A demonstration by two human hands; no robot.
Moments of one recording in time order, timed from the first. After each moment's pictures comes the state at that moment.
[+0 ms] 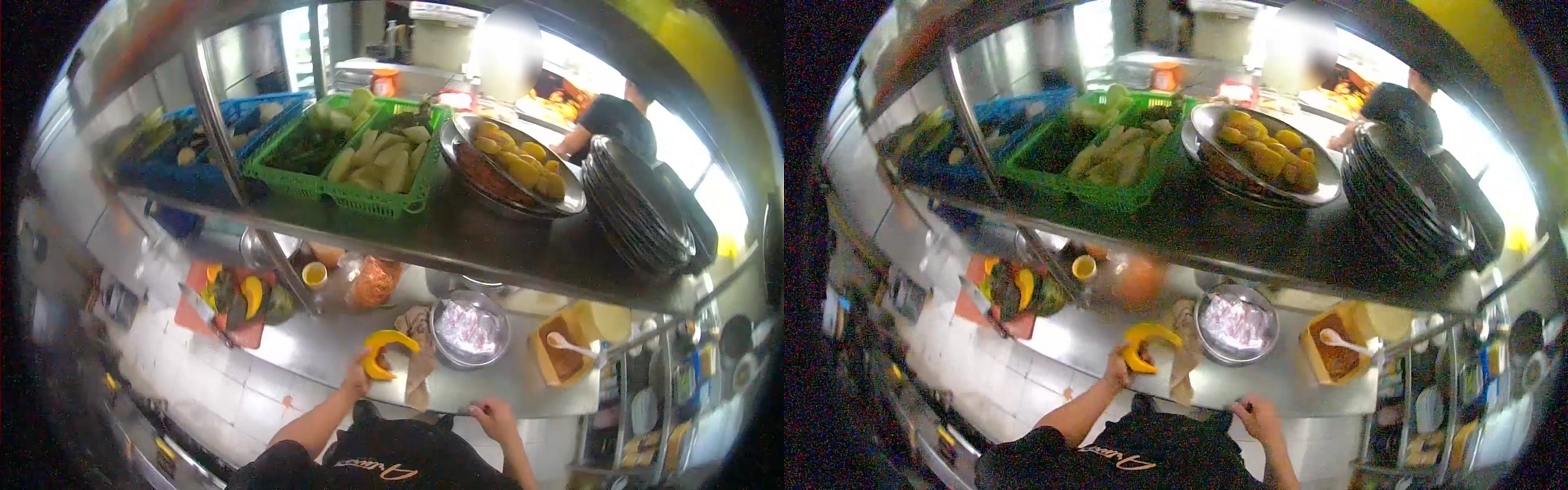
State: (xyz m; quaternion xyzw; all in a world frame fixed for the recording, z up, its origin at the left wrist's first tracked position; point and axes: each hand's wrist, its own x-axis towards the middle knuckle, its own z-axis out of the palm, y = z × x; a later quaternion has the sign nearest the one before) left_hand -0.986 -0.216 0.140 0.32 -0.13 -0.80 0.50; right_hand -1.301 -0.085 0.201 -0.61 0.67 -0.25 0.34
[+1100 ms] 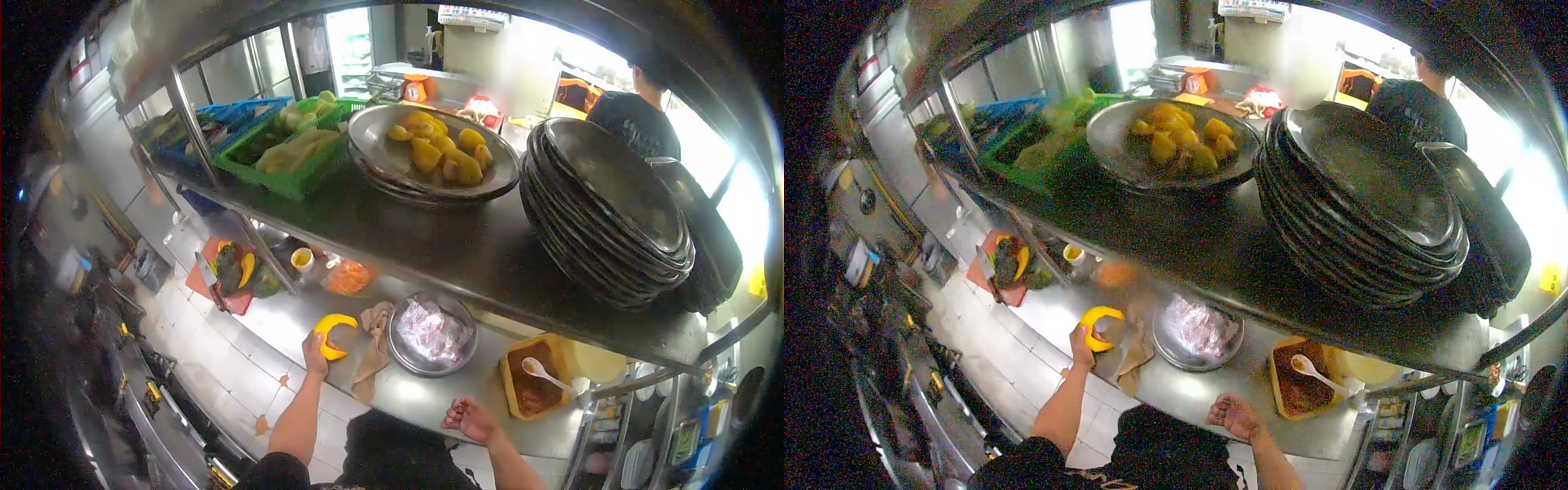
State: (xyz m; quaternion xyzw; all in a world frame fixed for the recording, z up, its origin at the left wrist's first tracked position) left_hand -1.019 -0.204 0.114 0.54 -0.33 -0.37 0.68; right_hand -1.437 -0.135 0.094 -0.09 0.19 -0.31 0.93
